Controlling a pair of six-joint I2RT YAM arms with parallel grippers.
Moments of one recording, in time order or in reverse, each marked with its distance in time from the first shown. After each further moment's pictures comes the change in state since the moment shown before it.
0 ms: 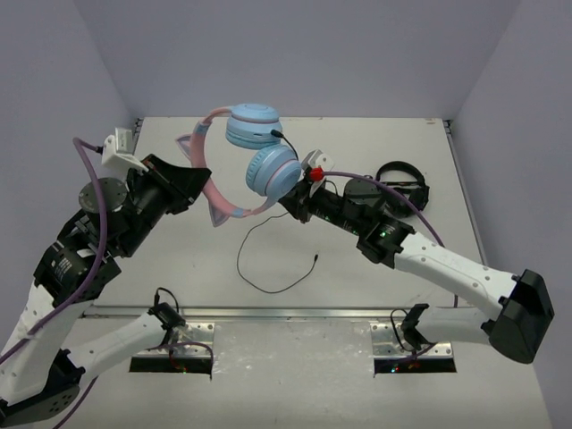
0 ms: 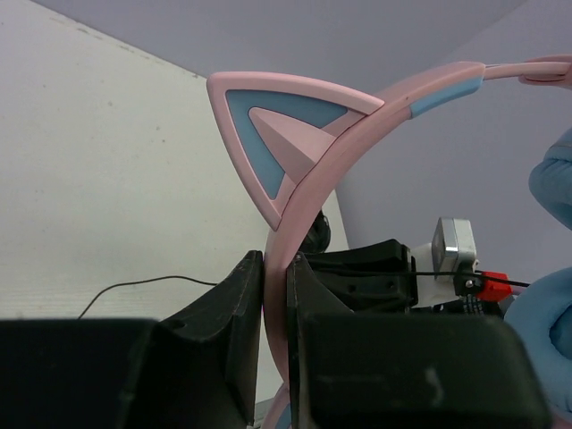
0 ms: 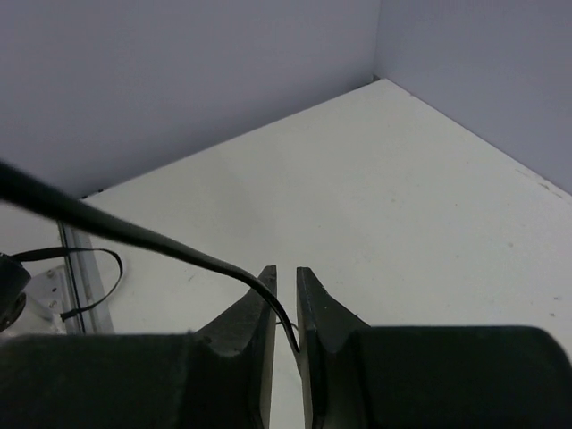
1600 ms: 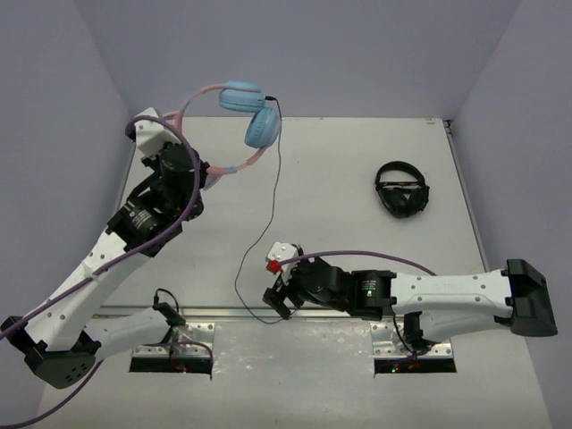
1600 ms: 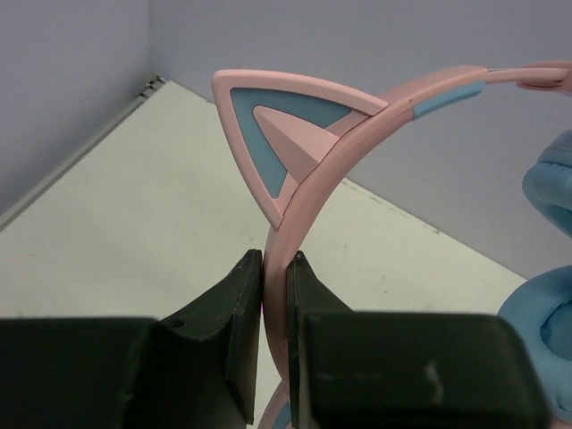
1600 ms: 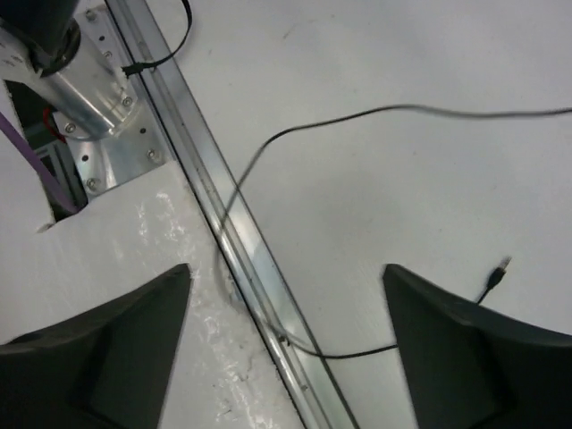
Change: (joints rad) left arm 0.000 0.239 -0.119 0.273 -0.719 0.269; right arm 0.587 -0.011 -0.106 -0.352 0.454 0.119
